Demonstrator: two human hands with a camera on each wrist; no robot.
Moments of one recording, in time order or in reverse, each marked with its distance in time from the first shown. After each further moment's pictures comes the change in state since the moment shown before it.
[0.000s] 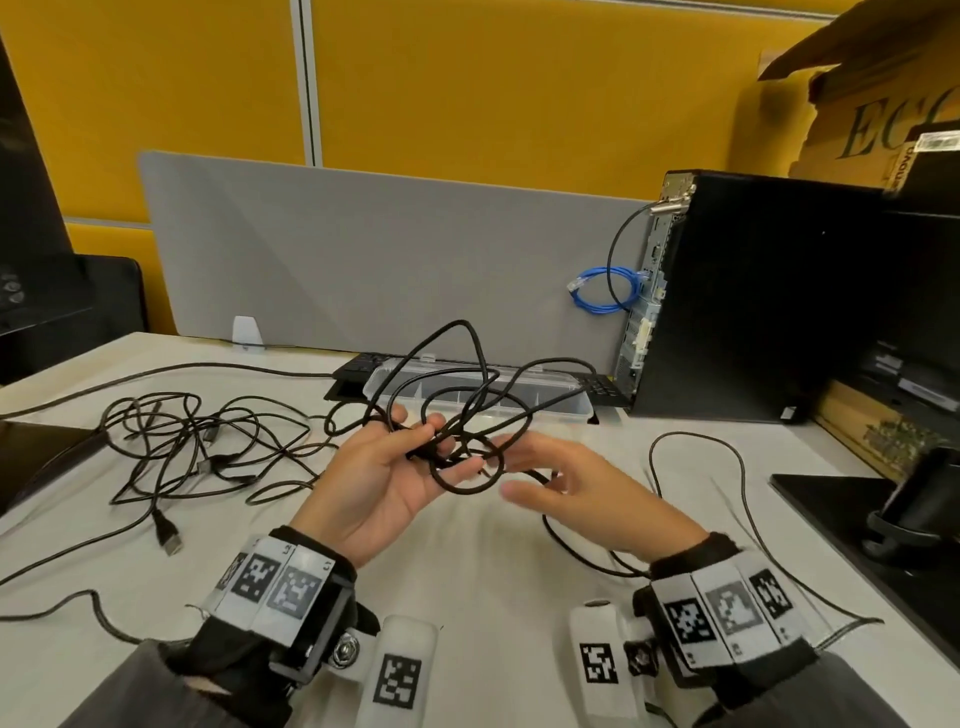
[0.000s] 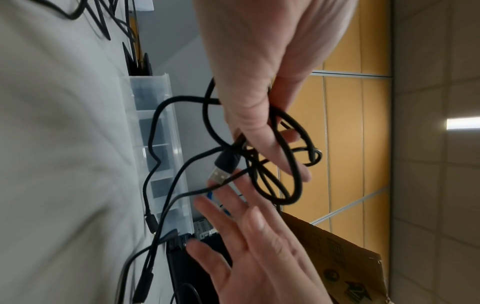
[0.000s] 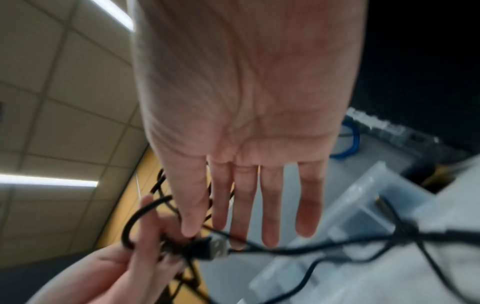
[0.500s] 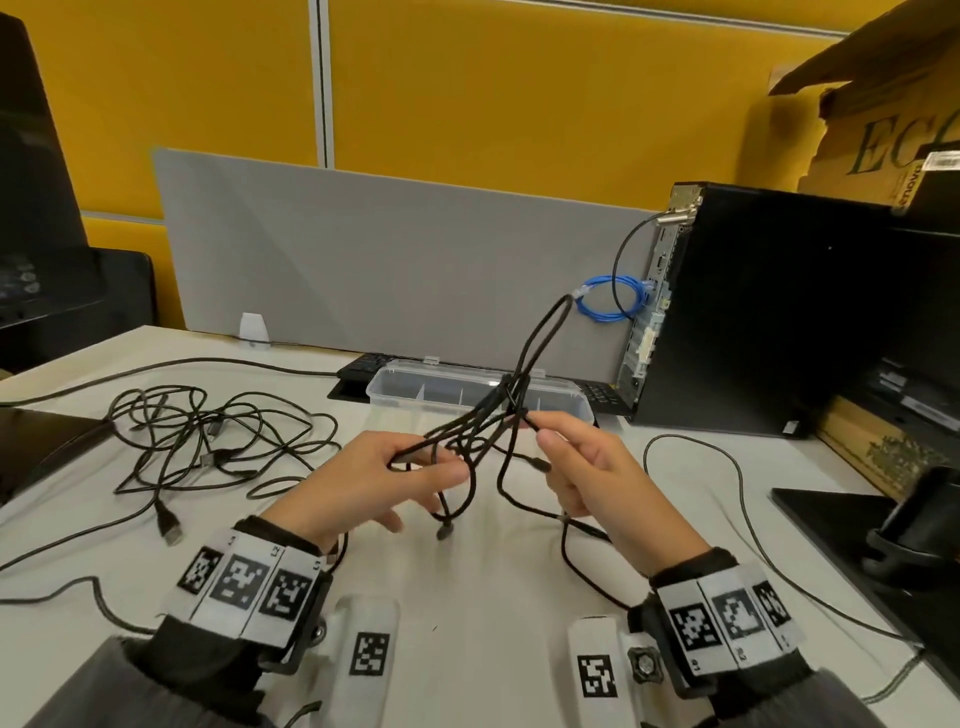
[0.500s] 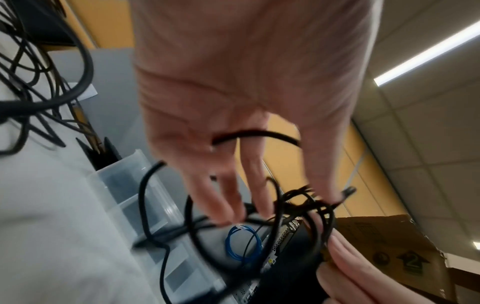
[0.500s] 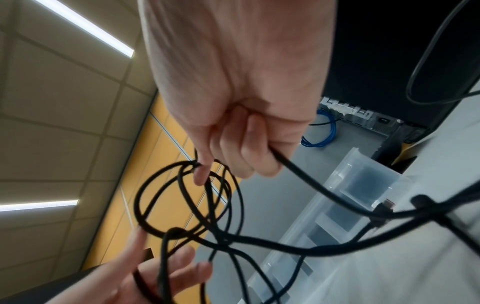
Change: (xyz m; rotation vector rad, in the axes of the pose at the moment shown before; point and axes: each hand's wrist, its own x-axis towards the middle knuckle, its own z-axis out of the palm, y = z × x) left_hand -0.014 0.018 -0.004 1.197 -0.015 -0.022; right_hand -0.007 -0.002 -0.004 0.449 0.211 0.025
